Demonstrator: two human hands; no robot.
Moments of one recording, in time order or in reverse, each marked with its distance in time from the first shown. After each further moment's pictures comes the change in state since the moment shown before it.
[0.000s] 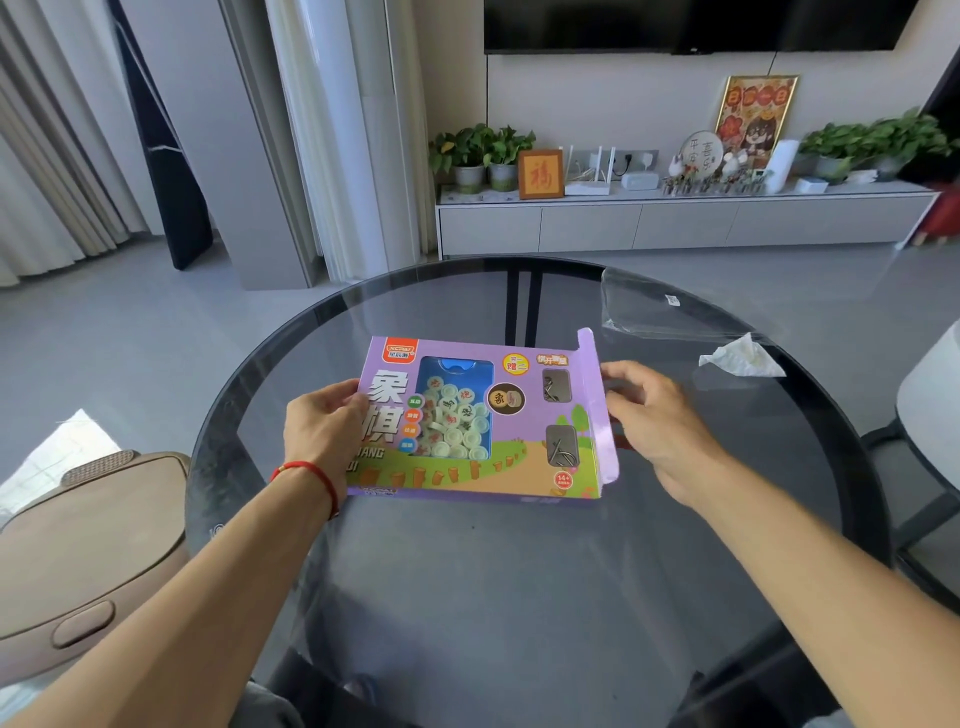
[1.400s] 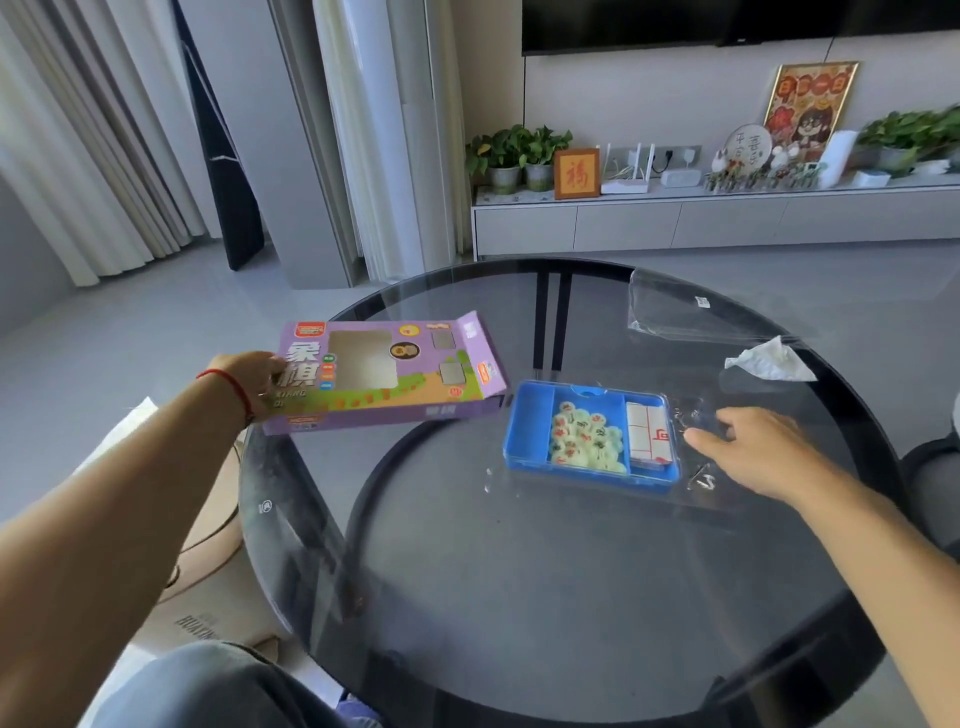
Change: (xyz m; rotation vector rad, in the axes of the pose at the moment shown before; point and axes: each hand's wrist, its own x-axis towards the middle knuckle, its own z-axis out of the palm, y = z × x) left_hand 0.101 0.039 -0.110 0.025 0.071 -0.274; right_hand -0.003 0.027 -0.082 -0.929 0.028 0.128
